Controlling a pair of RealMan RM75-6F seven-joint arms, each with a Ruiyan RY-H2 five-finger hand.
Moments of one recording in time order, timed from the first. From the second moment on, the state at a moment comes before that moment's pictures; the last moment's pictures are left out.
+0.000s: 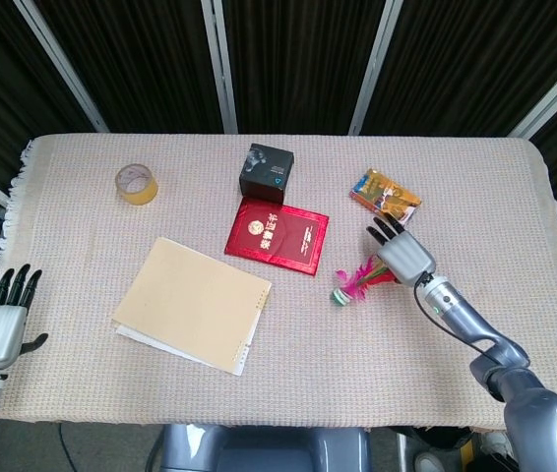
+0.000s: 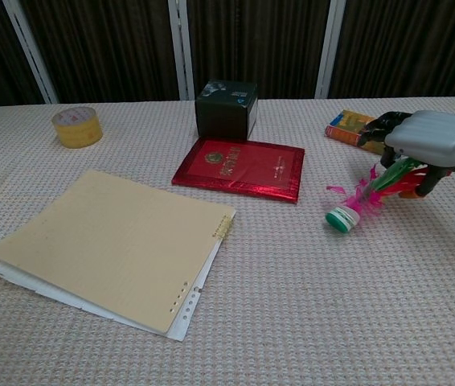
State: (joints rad) left arm -0.15 -1.35 -0.06 -1.31 1.41 1.38 0.30; right arm 0.74 -1.76 -0.03 -0.43 -1.72 1.03 0.22
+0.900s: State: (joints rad) left arm -0.18 -1.27 -0.02 -1.33 1.45 1.30 0.09; right arm 0.61 -1.40 0.05 -1.36 -1.60 1.18 -0.67
